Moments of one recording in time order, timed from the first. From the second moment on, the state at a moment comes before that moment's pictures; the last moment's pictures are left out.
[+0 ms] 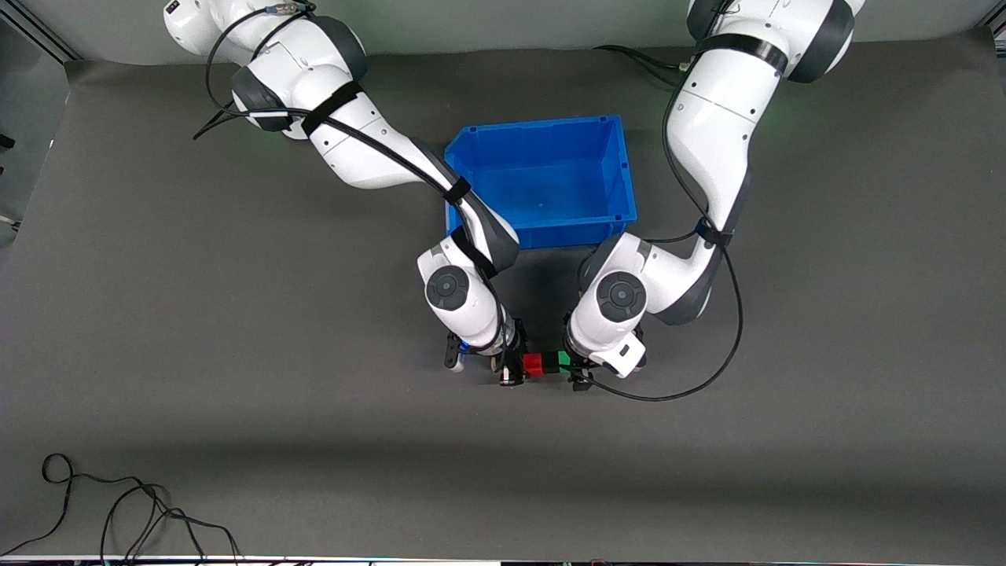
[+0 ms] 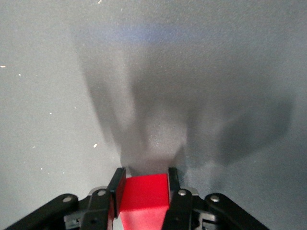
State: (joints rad) left arm -0.52 0.83 -0.03 -1.41 -0.09 2.39 -2.13; right arm 0.67 1.10 -0.02 -1.11 0.25 2.53 2.15
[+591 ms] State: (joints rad) left arm -0.35 0.58 -0.02 -1.39 -0.08 1.86 -1.51; right arm 0.66 1.11 -0.04 -1.10 0.23 2.54 2.15
